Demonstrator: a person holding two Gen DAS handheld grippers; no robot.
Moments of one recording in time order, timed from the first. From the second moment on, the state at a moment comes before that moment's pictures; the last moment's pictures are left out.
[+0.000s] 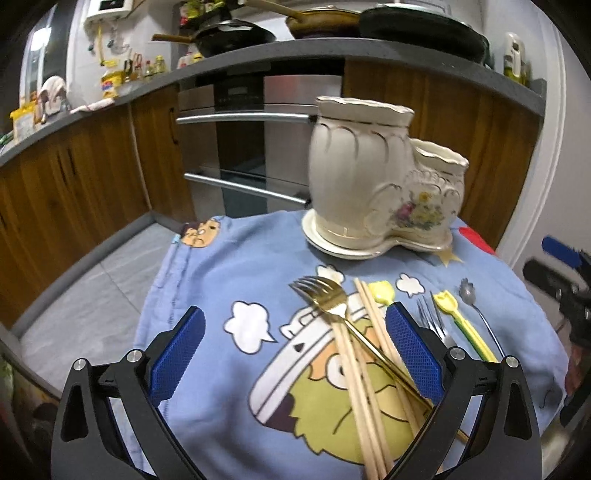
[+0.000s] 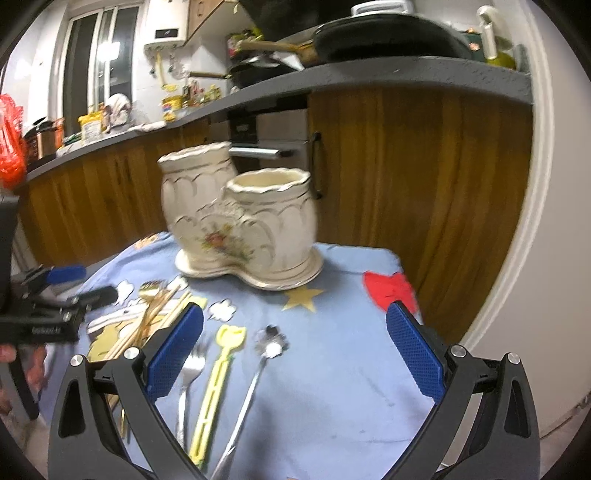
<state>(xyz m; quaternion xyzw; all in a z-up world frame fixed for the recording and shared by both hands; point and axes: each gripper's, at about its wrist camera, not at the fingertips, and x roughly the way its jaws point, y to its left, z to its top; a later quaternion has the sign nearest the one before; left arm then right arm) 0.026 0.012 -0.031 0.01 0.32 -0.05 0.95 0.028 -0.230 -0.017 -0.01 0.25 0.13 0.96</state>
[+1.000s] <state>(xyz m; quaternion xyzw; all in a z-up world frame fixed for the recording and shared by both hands) 0.038 0.085 -0.015 -0.11 0.29 -0.03 0.95 0.063 -0.076 -0.048 -0.15 0.43 0.29 0.84</state>
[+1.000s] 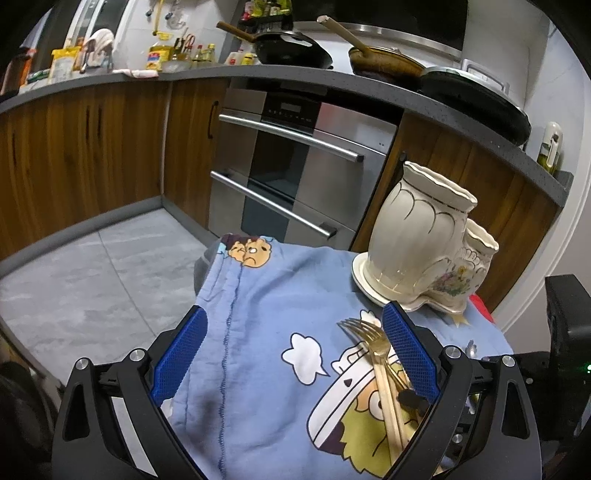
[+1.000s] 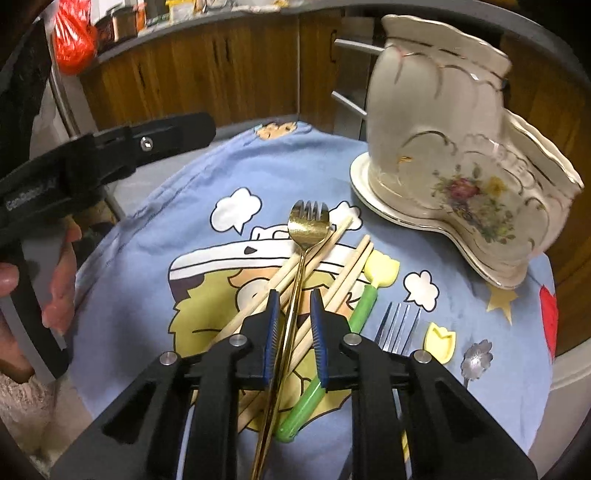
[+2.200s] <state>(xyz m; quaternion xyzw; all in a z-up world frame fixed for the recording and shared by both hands) 0.043 0.089 -0.020 -0.12 0.30 -0.04 0.95 0.093 -0.075 -0.053 -0.09 0.47 0.28 0.83</state>
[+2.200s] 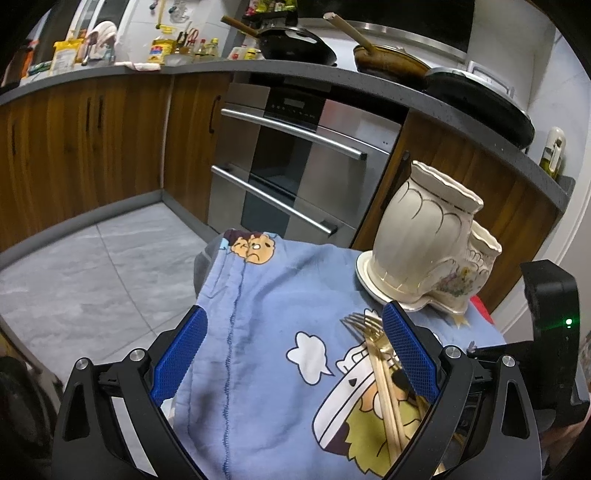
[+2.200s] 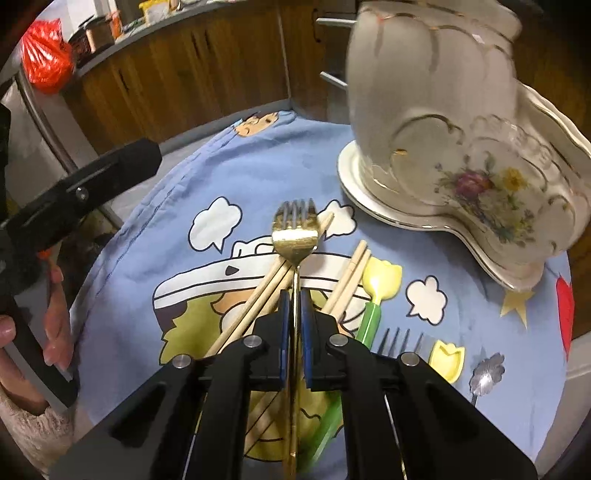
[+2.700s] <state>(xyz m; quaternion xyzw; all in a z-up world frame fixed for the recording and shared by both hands) 0.044 0.024 -0.043 0.00 0.39 -0.11 0.92 0.036 -0.152 -0.020 -0.01 0.29 0.30 0.91</state>
